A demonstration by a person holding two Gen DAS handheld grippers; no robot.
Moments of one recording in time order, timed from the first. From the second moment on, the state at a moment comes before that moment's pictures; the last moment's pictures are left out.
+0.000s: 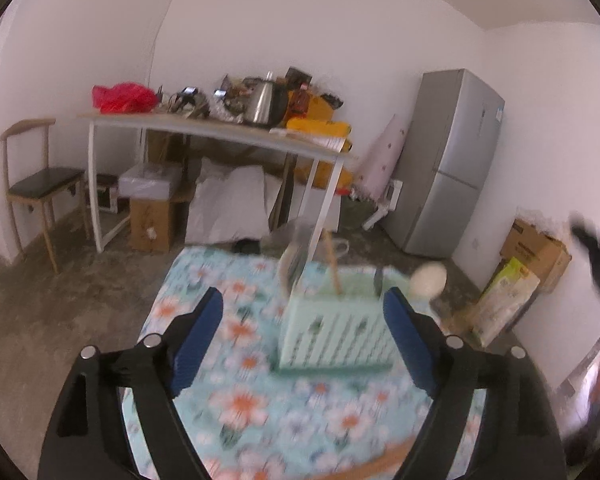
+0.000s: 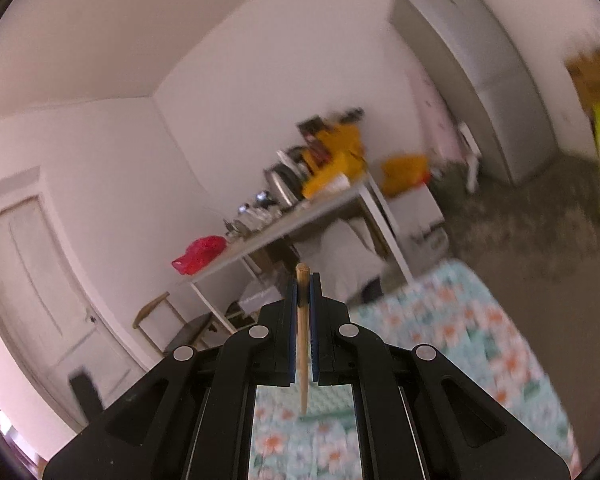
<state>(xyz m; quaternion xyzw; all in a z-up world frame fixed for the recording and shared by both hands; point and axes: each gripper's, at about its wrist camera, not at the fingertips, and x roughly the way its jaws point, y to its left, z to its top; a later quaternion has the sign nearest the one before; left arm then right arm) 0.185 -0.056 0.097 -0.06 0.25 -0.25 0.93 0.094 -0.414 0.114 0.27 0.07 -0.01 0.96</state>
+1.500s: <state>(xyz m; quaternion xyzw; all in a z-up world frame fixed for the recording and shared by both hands) 0.126 -0.025 -0.002 0.01 0.34 -0.27 0.90 0.100 -0.351 -0.027 0.21 0.33 -0.02 0.92</state>
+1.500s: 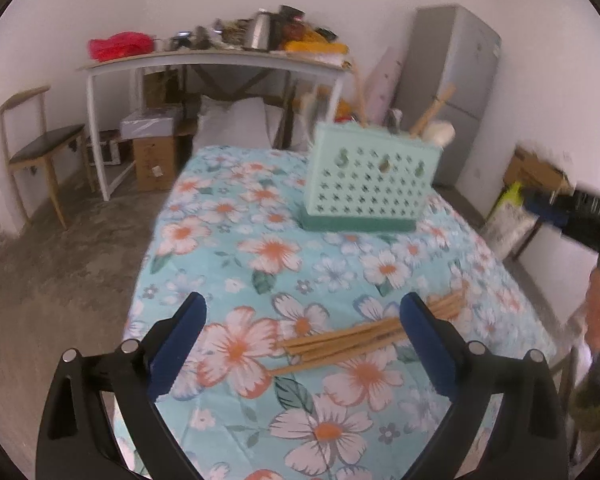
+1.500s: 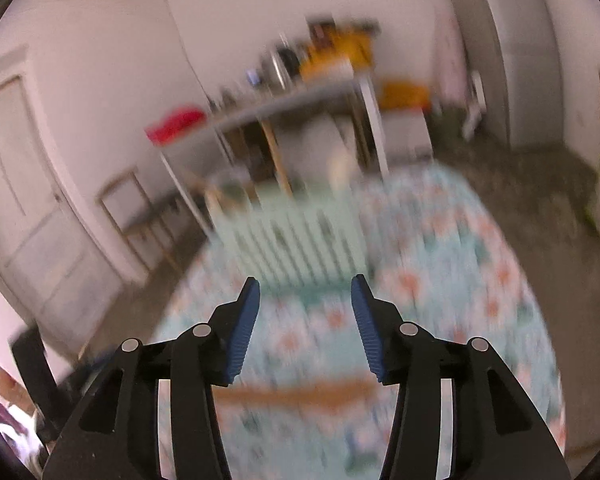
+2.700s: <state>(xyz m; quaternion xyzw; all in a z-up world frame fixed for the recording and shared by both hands) 0.053 -0.194 -0.091 0.50 0.21 -0.36 0.76 0.065 -0.405 -0.139 0.37 0.43 -0.02 0.82</state>
